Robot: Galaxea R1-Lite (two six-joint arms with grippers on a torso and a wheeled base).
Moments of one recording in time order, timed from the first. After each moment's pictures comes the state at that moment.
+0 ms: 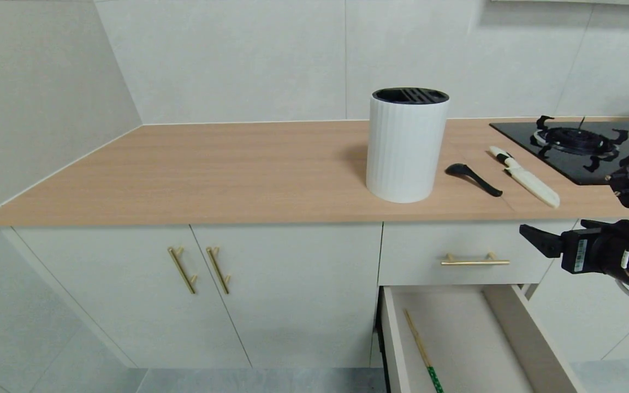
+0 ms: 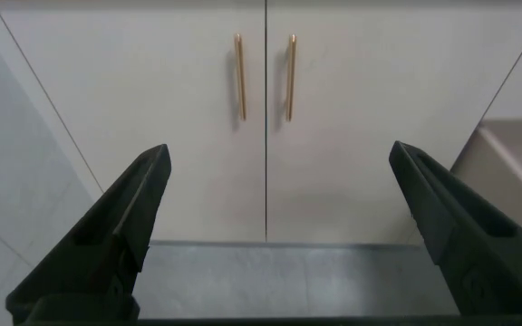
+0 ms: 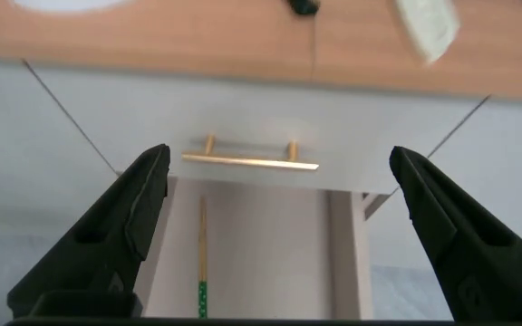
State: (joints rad) left arm 0.00 0.00 0.00 0.00 0.02 -0.01; right arm 0.22 1.40 -0.52 -0.65 -0.17 -0.01
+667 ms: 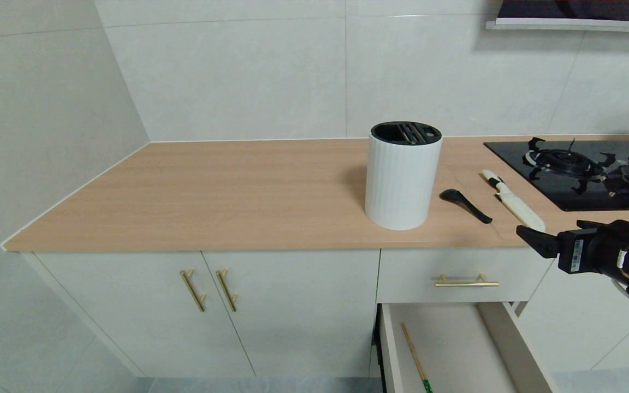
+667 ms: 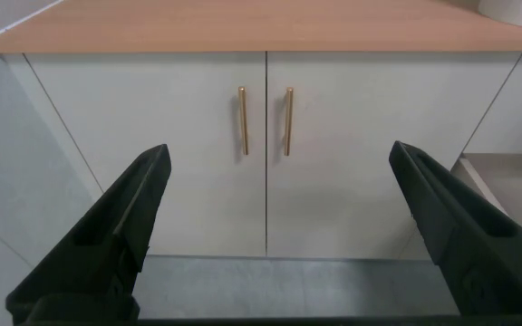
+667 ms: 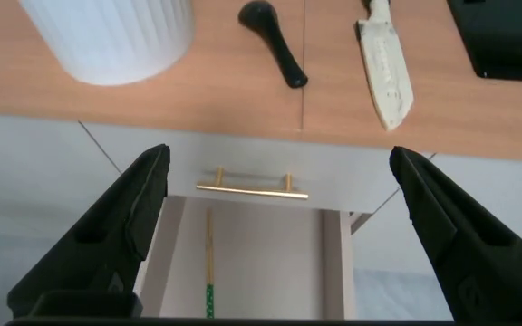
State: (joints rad) left arm 0.00 0.00 0.00 0.00 0.02 -0.01; right arm 0.22 1.41 -0.53 -0.65 -0.16 -0.01
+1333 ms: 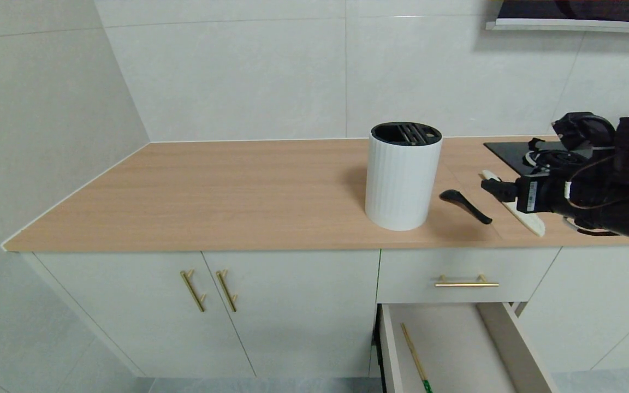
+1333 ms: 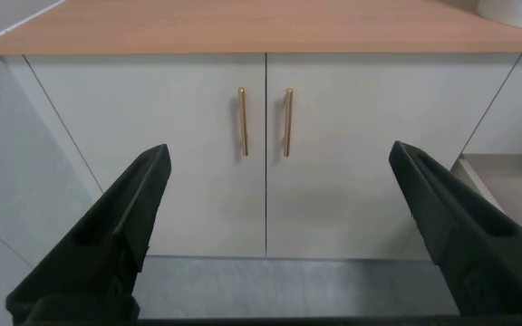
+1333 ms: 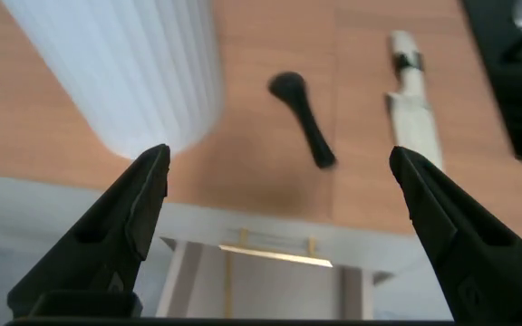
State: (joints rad) left arm 0.00 0.00 0.00 0.00 0.02 -0.01; right arm 0.21 1.63 -0.94 -0.48 -0.06 0.00
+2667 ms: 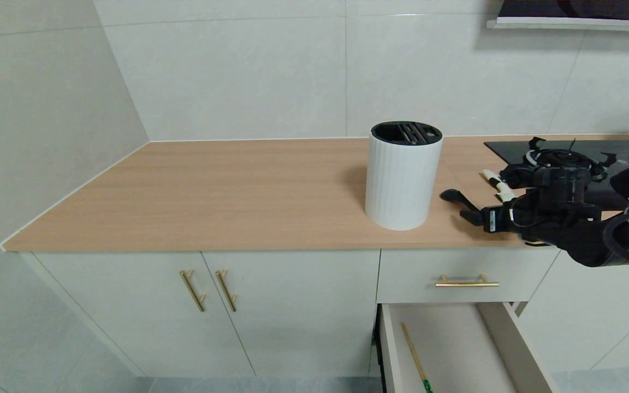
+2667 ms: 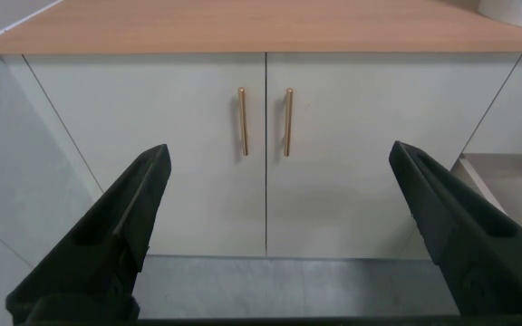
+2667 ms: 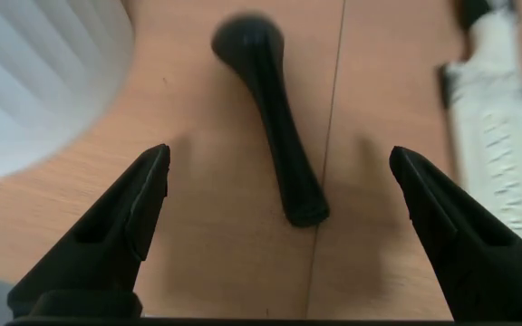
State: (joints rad) left arm 0.00 0.00 0.00 0.00 0.02 -0.01; right arm 0.06 2.11 -1.12 -0.66 0.11 -0.07
